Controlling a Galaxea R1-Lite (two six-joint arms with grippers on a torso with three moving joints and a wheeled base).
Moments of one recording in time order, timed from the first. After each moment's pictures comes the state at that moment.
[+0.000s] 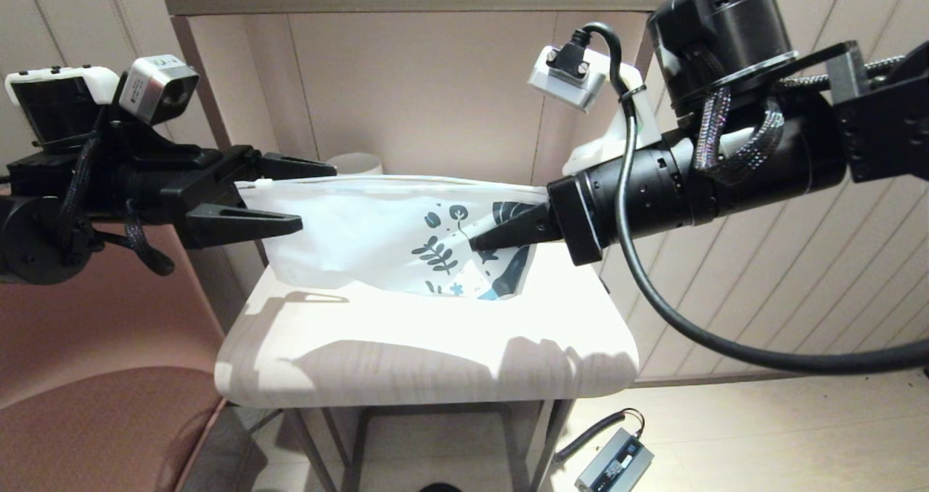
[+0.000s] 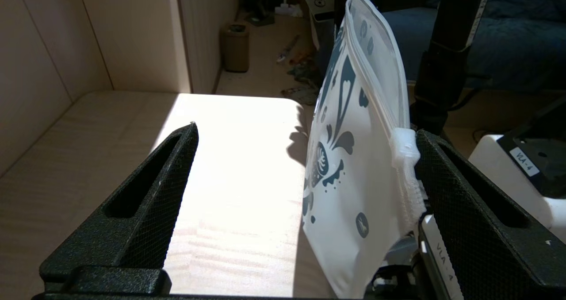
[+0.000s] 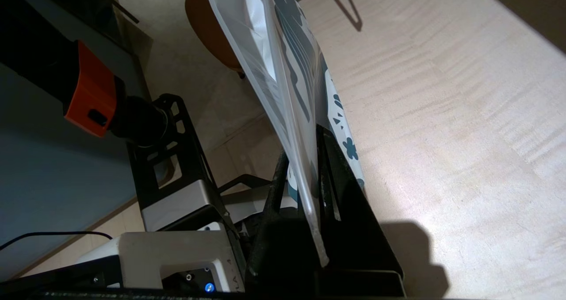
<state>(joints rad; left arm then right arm) -0.07 1.77 -1.14 -0.67 -1.52 0.00 0.63 1.73 -1.70 0.44 0.57 0.01</state>
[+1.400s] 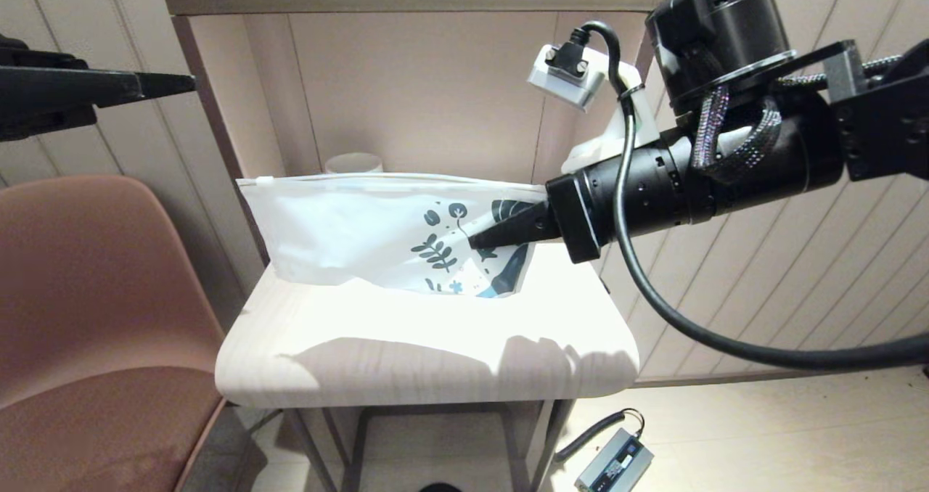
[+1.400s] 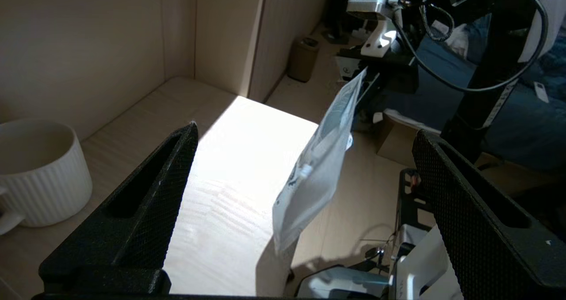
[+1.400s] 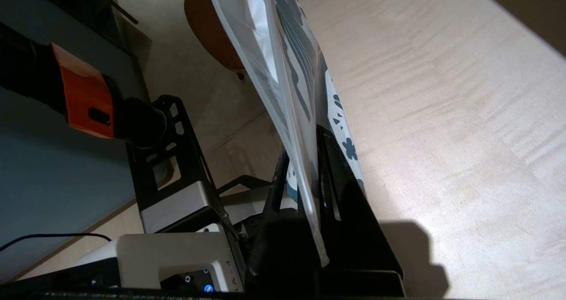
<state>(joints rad) 0.21 1.54 -1.43 0.00 -1.48 0.00 0.63 1.73 -1.70 0.44 0.57 0.01</state>
